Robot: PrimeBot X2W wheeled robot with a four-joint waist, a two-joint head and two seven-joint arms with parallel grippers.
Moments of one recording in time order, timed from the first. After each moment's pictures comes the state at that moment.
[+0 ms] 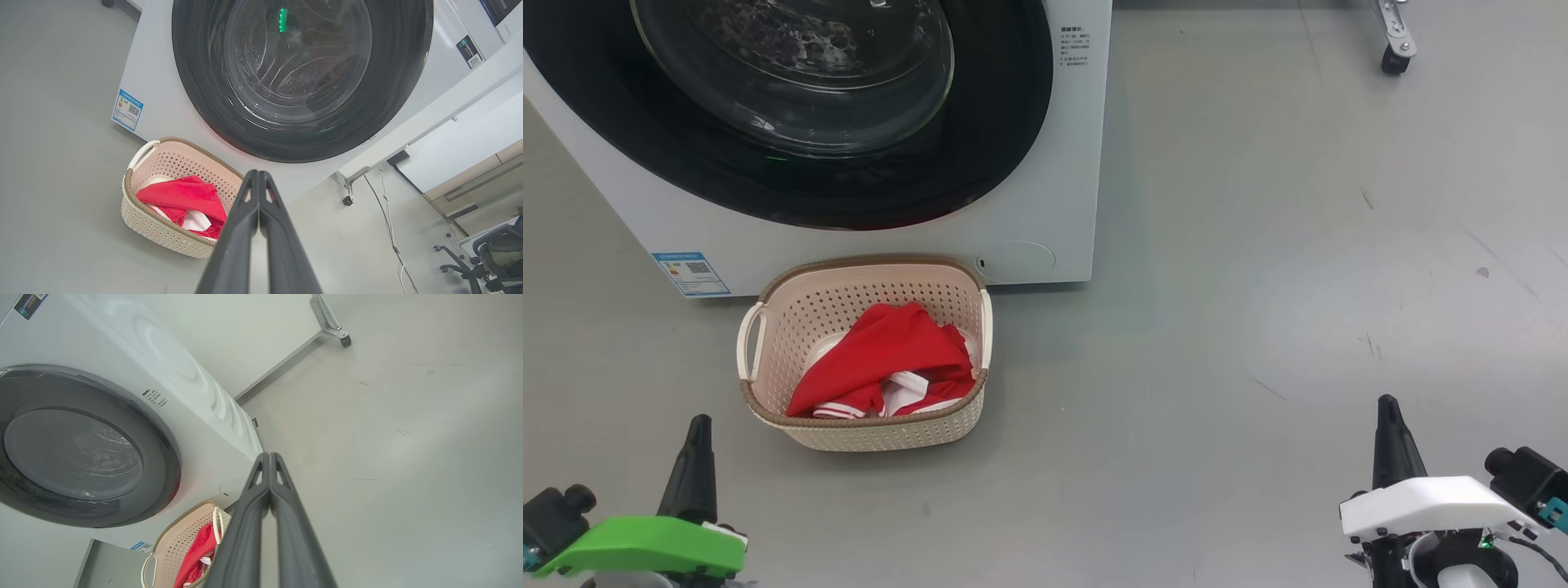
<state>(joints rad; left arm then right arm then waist) -0.02 0.19 -0.10 0.21 -1.05 -0.12 -0.12 0.07 -0.07 0.14 0.09 0.86 -0.06 -0.17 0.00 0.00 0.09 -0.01</state>
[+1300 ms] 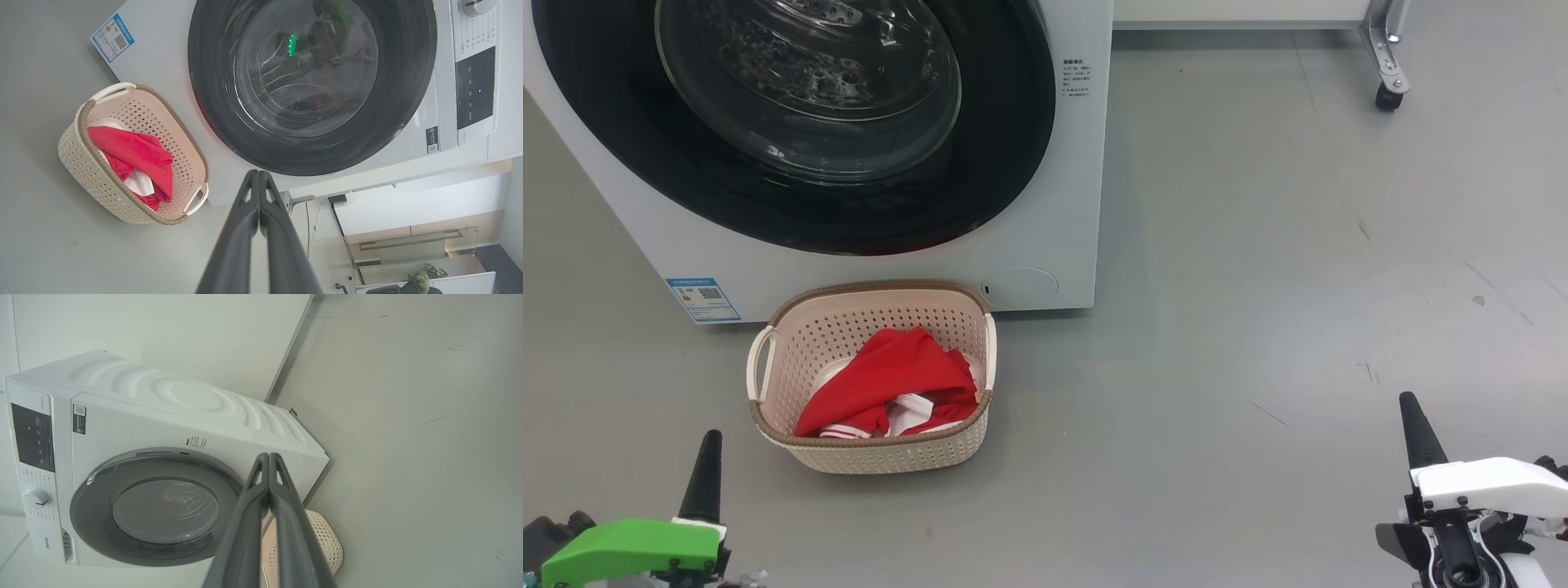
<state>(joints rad) -0.02 0.11 -0.02 0.25 -1.42 -0.12 0.00 0.01 -0.10 0.05 0.18 1.40 0.04 -0.06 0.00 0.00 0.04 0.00</state>
